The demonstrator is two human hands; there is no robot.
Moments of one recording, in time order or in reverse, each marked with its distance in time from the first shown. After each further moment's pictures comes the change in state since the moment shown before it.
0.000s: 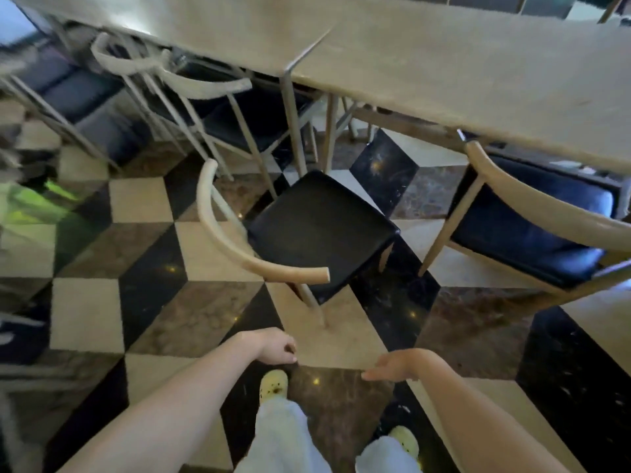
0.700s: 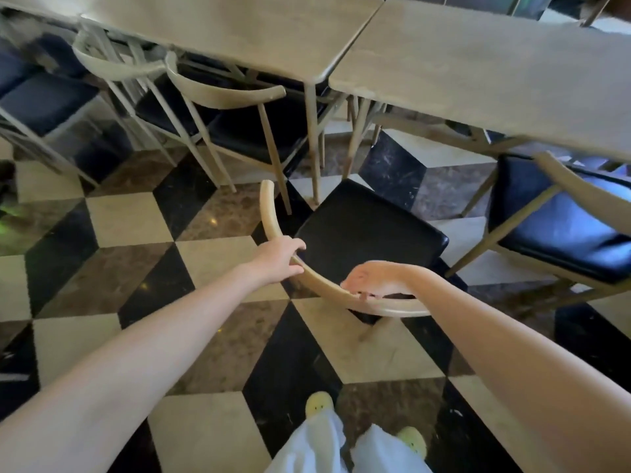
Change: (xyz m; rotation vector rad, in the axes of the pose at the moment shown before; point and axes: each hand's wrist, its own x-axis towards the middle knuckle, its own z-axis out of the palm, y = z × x) left_hand -0.007 -0.233 -0.183 -0.083 0.727 0.238; right_hand -0.023 -0.309 -0.134 0.182 0.407 -0.217
